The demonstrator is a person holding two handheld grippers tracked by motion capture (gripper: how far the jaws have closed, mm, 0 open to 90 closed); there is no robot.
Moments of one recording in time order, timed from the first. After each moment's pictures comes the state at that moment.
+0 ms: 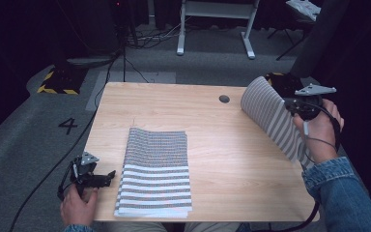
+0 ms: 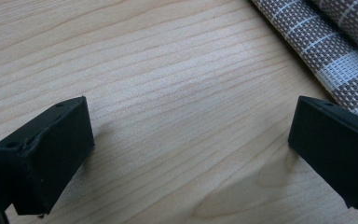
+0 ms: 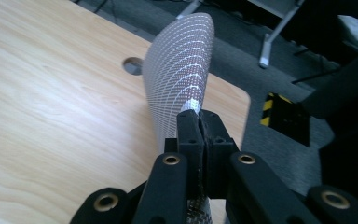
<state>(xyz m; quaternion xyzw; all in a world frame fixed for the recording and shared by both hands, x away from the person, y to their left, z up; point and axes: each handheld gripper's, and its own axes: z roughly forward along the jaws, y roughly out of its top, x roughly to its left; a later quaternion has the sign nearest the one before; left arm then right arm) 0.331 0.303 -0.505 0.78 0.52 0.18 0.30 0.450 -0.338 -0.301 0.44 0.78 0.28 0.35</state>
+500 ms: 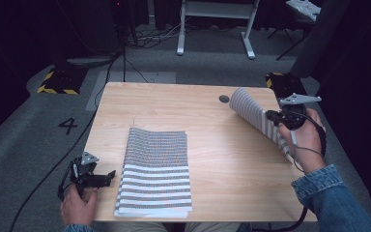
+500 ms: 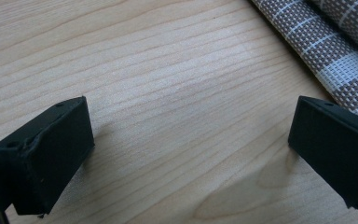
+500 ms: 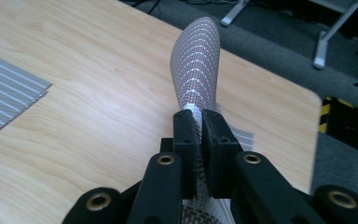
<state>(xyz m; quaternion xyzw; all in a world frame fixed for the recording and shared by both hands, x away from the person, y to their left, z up) 0.332 0.303 -0.505 0.78 0.52 0.18 0.30 0.436 -0.303 -0.322 0.42 0.80 0.34 0.27</state>
